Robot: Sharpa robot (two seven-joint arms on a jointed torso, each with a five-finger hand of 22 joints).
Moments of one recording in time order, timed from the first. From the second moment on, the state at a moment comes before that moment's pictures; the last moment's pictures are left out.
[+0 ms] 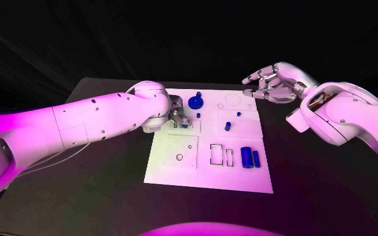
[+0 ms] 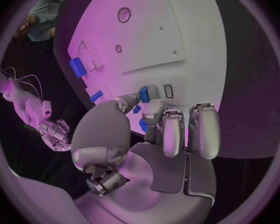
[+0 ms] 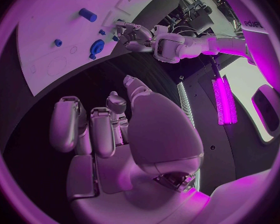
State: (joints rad) left arm 1.24 -0.65 -0.03 1.40 -1.20 0.17 -0.66; left_hand 0.97 -0.14 0.56 0.23 0.22 0.93 0.02 0.62 0.75 1.37 -0.04 1.15 1.11 1.46 -0.09 1.50 1.31 0.06 1.47 0.01 1.45 1.31; right arm 1.35 -0.94 -0.11 1.65 -0.93 -0.38 0.05; right_hand 1.39 -0.09 0.13 0.18 0.34 0.92 0.15 0.19 0.14 1.15 0.06 1.09 1.10 1.47 -0.01 1.41 1.31 0.07 1.43 0.09 1.23 1.29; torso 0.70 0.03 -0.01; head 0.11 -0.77
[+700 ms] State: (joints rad) left arm 1.24 -0.67 -0.01 1.42 -1.20 0.16 -0.66; left_hand 0.98 -0.15 0.35 0.29 0.22 0.93 0.03 0.61 0.73 1.37 -0.04 1.17 1.11 1.46 -0.09 1.50 1.31 0.06 1.47 0.01 1.45 1.31; right arm 1.35 -0.95 -0.11 1.64 -0.93 -0.38 0.05; right_hand 1.39 -0.10 0.13 0.18 0.33 0.92 0.15 0.20 0.14 1.15 0.07 1.08 1.10 1.47 -0.01 1.40 1.31 0.07 1.43 0.09 1.22 1.28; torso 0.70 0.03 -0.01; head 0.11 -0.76
